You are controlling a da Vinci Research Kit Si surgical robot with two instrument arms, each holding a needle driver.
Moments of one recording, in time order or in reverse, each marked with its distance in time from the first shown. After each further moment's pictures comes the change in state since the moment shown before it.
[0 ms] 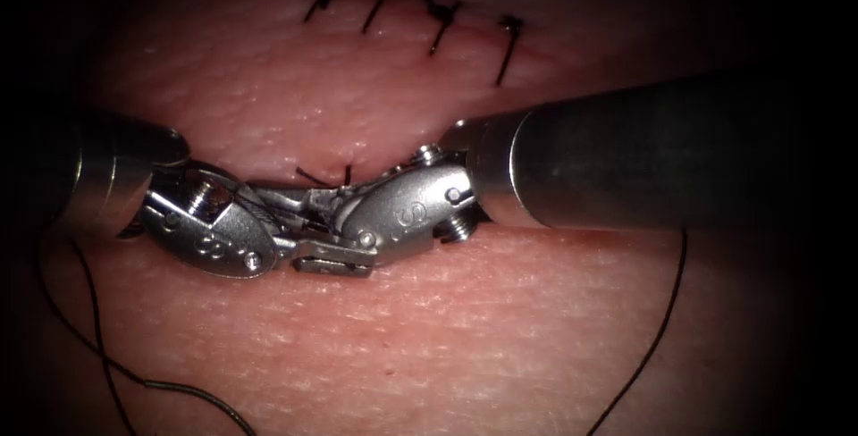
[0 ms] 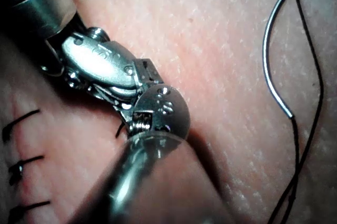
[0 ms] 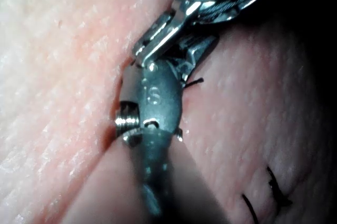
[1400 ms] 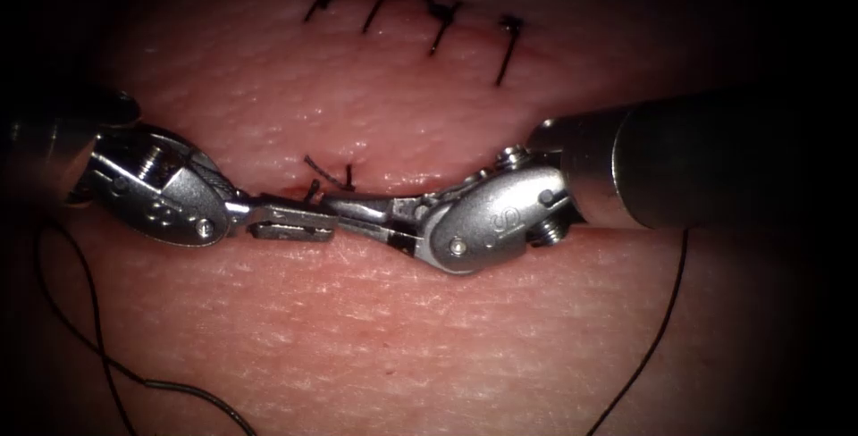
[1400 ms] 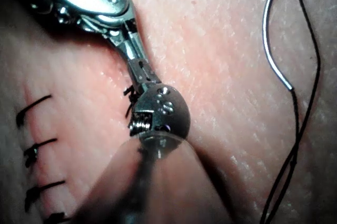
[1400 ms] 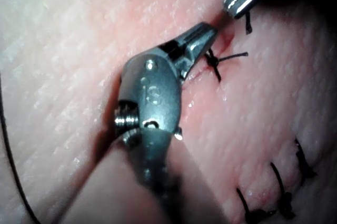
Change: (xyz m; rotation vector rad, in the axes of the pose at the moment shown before) right arm 0.001 0.001 -0.008 0.090 0.014 0.002; left arm 0.000 -0.003 -0.004 0.072 -0.002 0.041
